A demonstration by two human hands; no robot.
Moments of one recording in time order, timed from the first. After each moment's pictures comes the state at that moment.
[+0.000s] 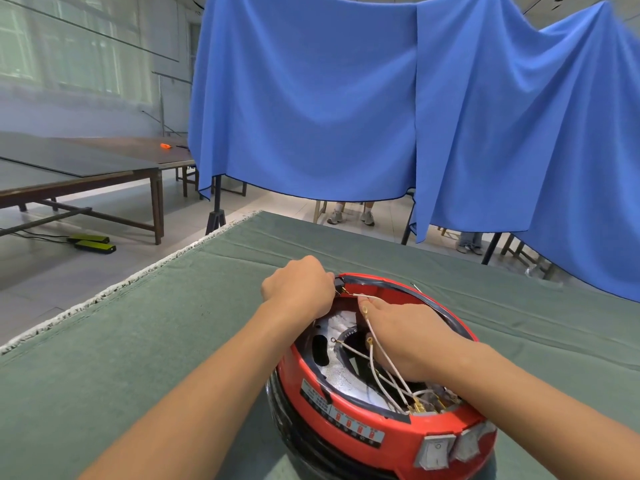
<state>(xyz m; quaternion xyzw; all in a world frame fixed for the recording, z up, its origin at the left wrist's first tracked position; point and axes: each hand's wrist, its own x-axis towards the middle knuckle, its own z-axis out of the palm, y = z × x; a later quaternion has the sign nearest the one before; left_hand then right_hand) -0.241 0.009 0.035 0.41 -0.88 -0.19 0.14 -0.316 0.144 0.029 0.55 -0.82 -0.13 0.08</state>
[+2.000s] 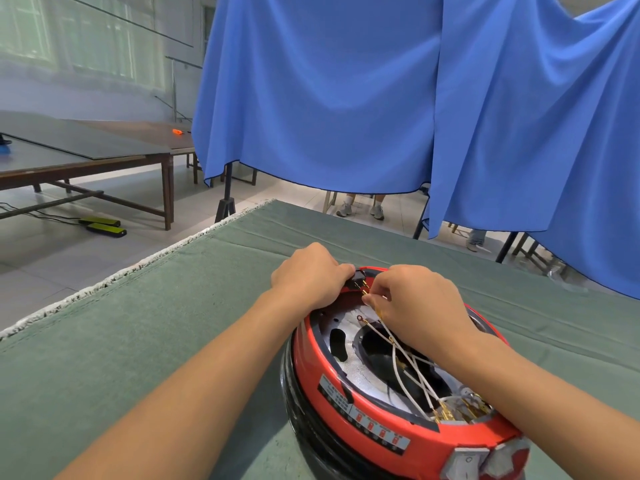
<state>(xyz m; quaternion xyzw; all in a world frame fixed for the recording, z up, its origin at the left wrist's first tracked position) -0.240 -0.013 0.024 0.34 -0.85 -0.34 0.21 -0.317 0.117 0.030 0.51 -0.83 0.10 0.20</state>
